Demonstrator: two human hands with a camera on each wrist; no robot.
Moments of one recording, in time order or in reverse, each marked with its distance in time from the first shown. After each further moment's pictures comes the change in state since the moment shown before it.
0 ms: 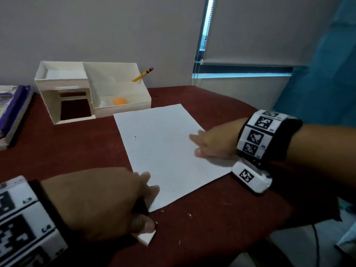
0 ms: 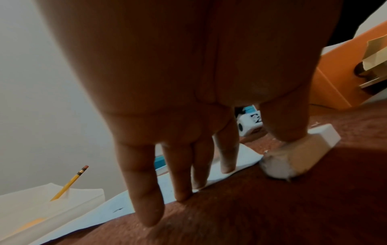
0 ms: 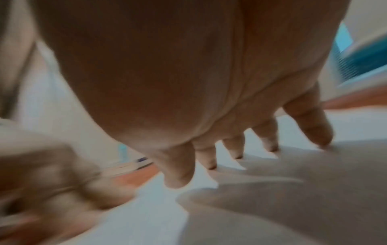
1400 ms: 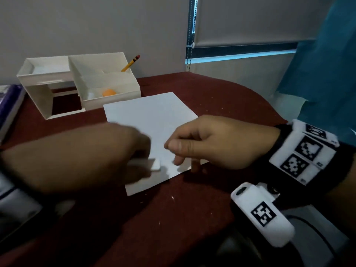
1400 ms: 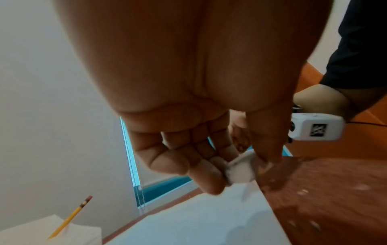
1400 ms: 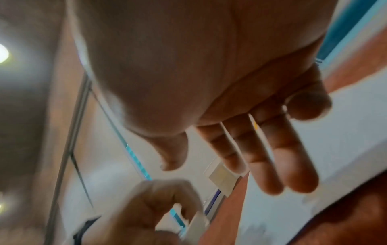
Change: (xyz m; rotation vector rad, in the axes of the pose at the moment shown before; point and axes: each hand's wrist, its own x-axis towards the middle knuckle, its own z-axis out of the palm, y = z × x) left_hand 0.010 0.018 -0.066 -0.049 0.113 -0.169; right_hand -0.070 -0.007 0.038 0.902 0.343 -0.476
